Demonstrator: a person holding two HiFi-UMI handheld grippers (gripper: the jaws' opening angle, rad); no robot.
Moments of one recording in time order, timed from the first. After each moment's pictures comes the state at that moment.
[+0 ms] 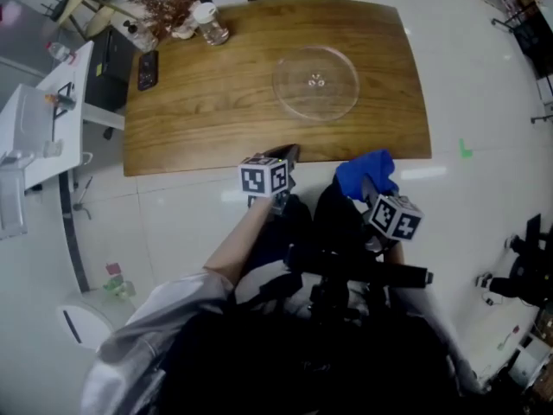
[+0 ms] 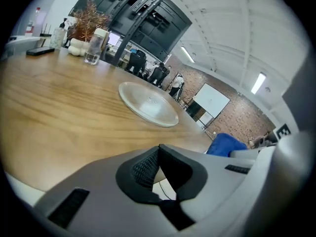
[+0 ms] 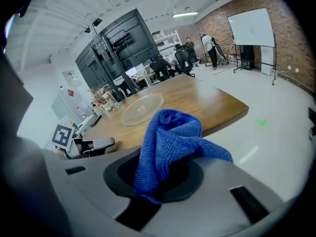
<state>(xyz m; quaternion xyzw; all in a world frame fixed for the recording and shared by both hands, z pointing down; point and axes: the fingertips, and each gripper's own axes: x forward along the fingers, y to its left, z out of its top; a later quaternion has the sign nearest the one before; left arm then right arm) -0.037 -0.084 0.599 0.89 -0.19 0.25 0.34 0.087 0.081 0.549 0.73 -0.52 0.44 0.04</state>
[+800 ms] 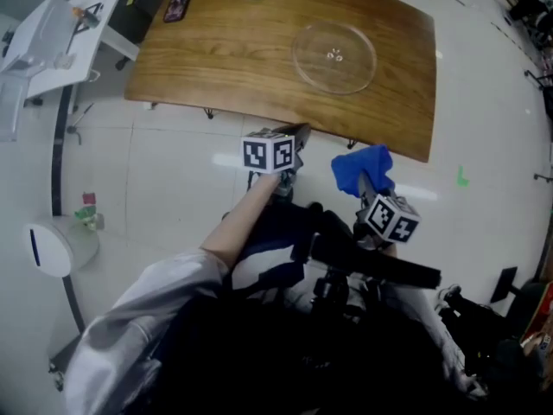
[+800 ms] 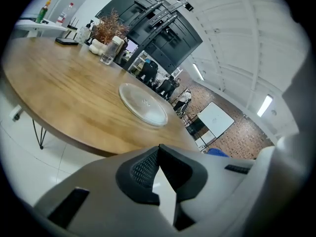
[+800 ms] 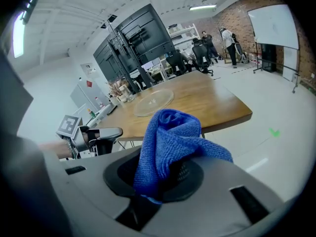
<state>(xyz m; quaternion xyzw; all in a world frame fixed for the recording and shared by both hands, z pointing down) -0.022 -0.025 0.569 0.86 -0.25 0.16 0.41 0.091 0.124 0.538 0.66 -0.60 0.44 0.08</state>
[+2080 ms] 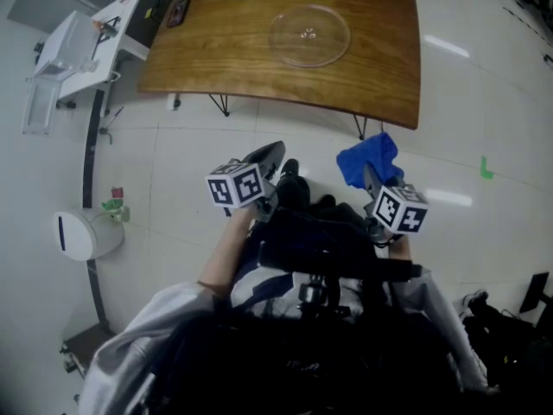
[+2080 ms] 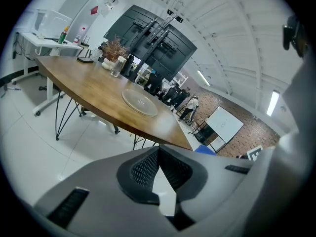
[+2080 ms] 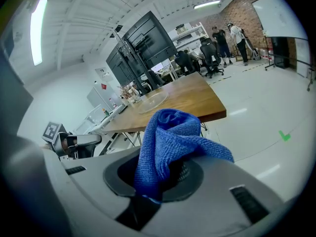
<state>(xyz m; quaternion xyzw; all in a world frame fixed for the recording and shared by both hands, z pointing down) -0.040 0.118 0.535 0.85 -0.33 0.13 0.39 0.157 0.214 0.555 0.61 -0.67 0.42 0.06</state>
